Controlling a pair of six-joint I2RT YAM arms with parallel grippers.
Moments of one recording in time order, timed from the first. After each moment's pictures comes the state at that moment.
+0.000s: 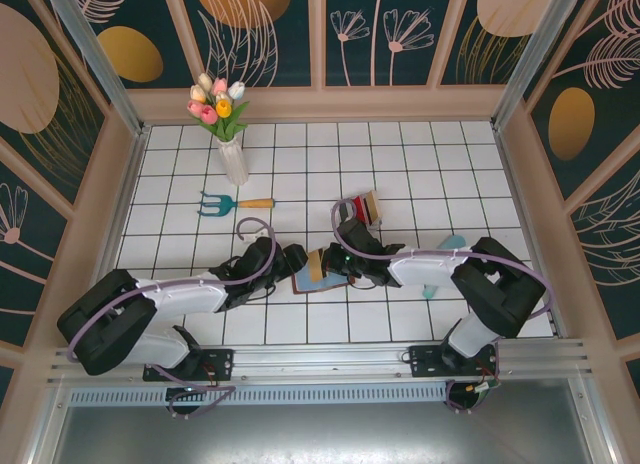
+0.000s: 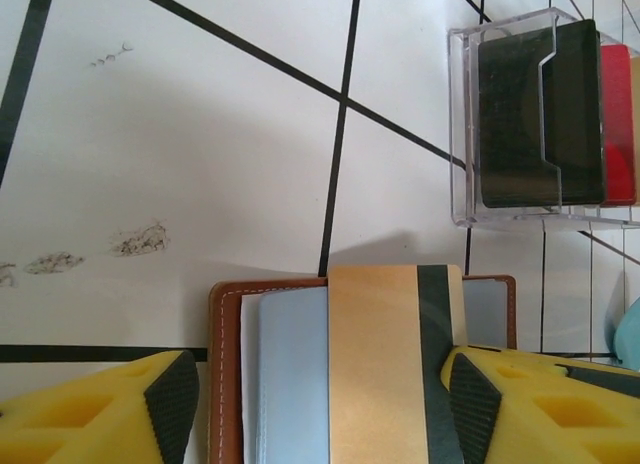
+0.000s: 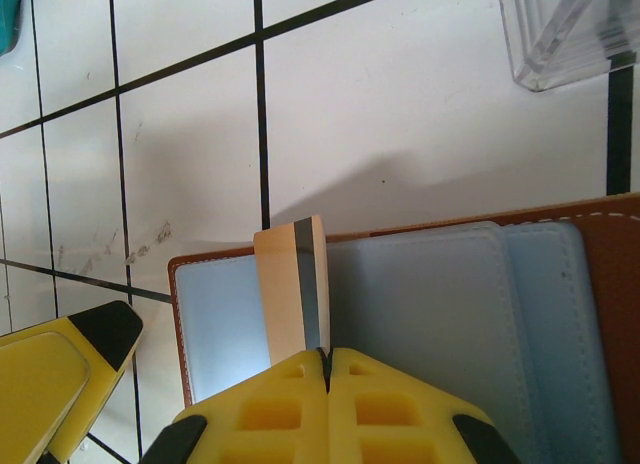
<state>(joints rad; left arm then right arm) -0.82 1.37 0.43 0.23 -0.10 -1.15 0.87 1.57 0.67 0.08 -0.10 0.99</state>
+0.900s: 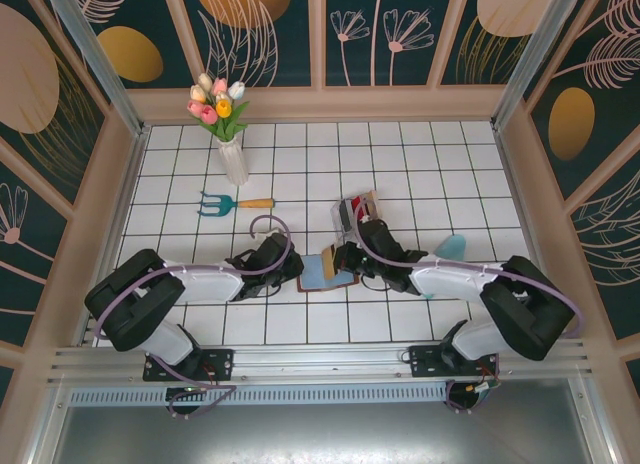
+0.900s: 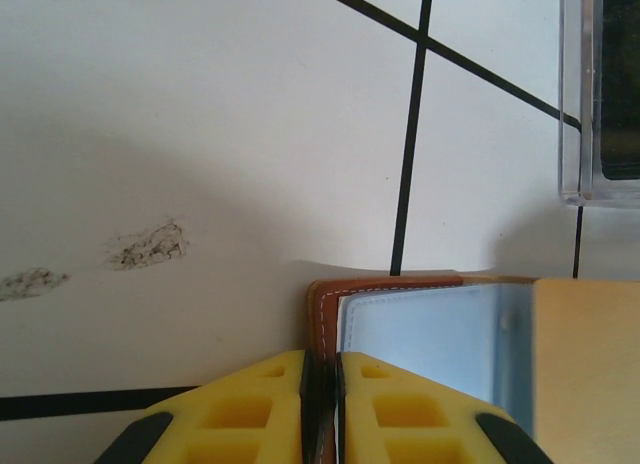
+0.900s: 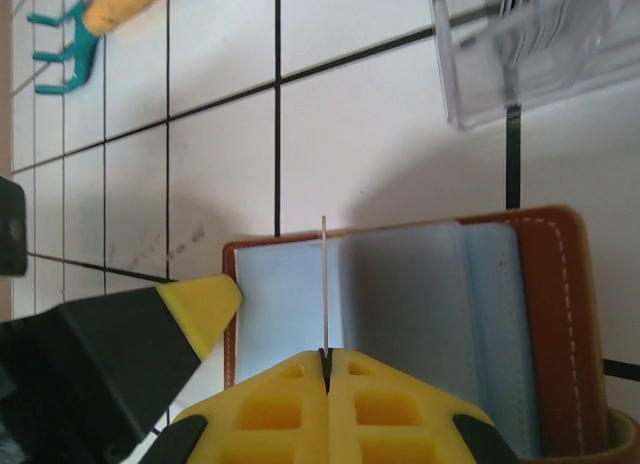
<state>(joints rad) -0.82 1.54 0.53 0.16 -0.08 -1.09 0.80 1.41 0.54 0.14 -0.15 0.95</state>
